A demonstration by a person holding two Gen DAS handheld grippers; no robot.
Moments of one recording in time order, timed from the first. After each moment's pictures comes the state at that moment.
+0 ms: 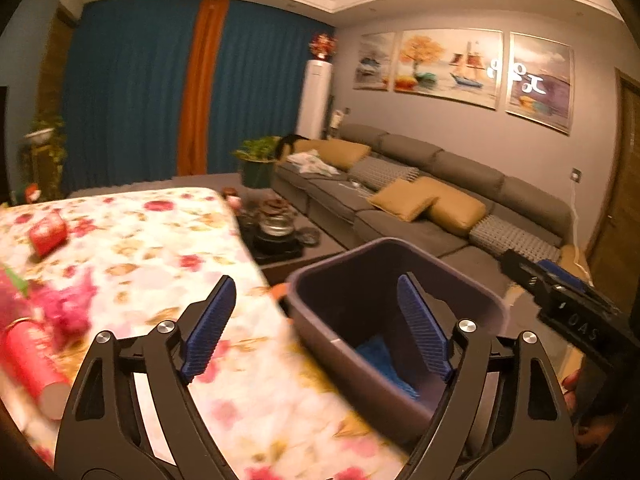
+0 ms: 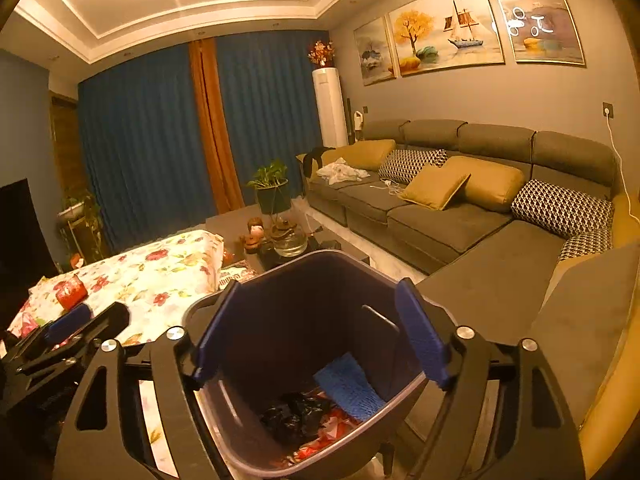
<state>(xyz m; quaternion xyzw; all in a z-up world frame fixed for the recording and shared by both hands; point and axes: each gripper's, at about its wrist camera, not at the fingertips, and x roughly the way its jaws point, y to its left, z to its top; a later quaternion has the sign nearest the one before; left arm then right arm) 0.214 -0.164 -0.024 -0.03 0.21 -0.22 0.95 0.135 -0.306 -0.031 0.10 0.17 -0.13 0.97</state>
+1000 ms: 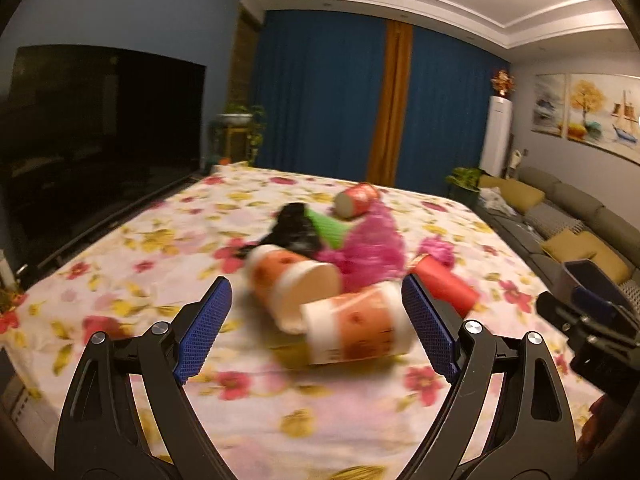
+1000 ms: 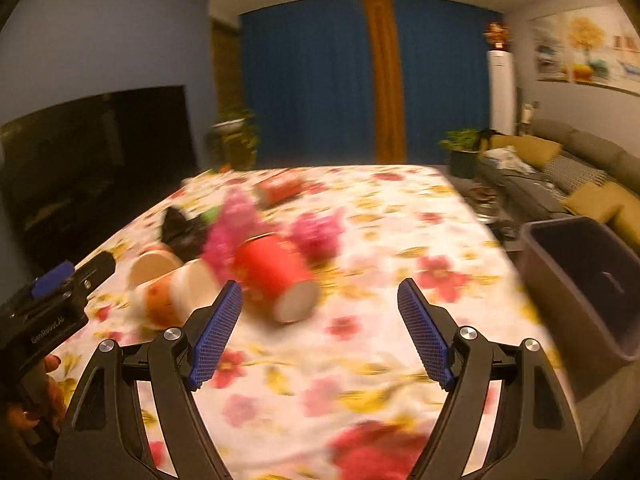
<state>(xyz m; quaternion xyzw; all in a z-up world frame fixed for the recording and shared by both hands) 0.086 0.140 -0.036 -0.08 0.19 0.11 0.97 0.139 -0.015 -0.071 0.01 0.23 0.16 0.96</state>
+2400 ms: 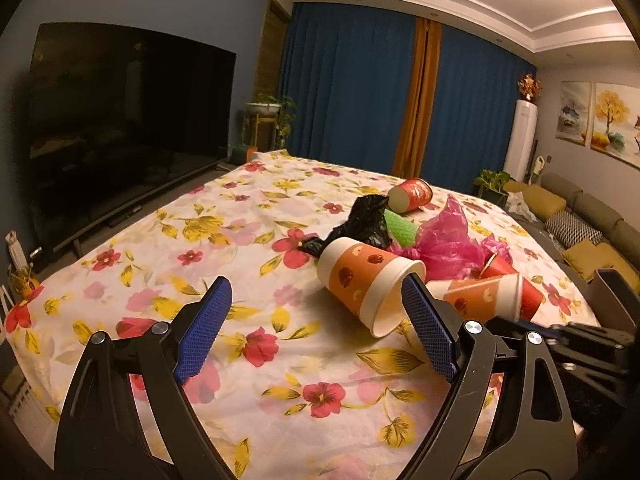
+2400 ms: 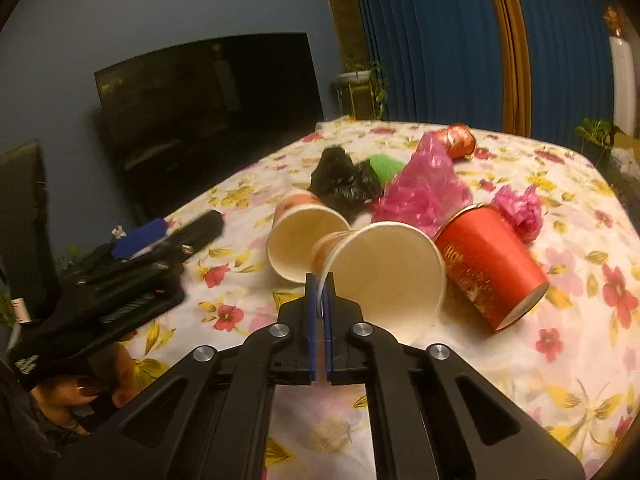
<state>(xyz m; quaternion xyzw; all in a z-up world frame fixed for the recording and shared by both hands) 0.091 0.199 -0.055 -0.09 0.20 0.14 0.96 0.149 0.087 -0.089 -0.02 0.29 0.38 0.88</state>
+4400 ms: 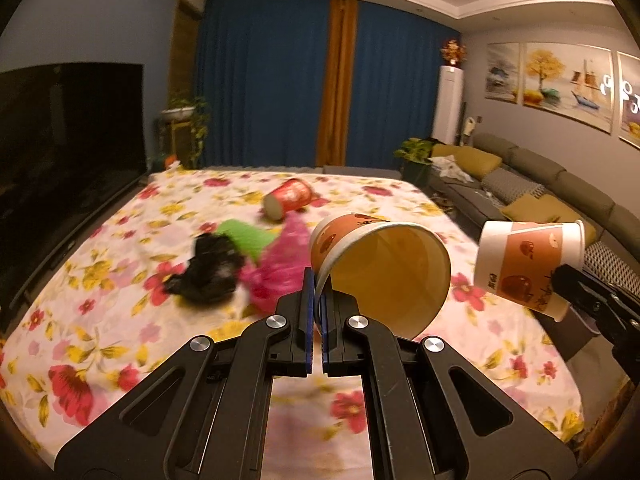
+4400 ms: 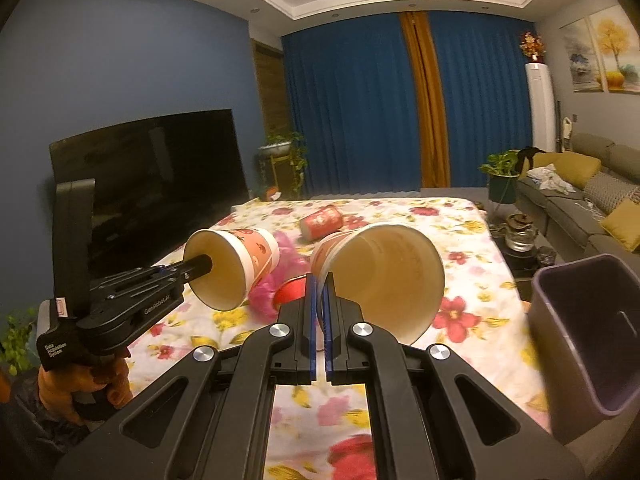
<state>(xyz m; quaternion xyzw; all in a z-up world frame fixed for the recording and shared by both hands) 0.135 0.078 -0.001 -0.04 0.23 0.00 0.97 0.114 -0.066 -0.015 0.03 0.19 0.24 0.95</state>
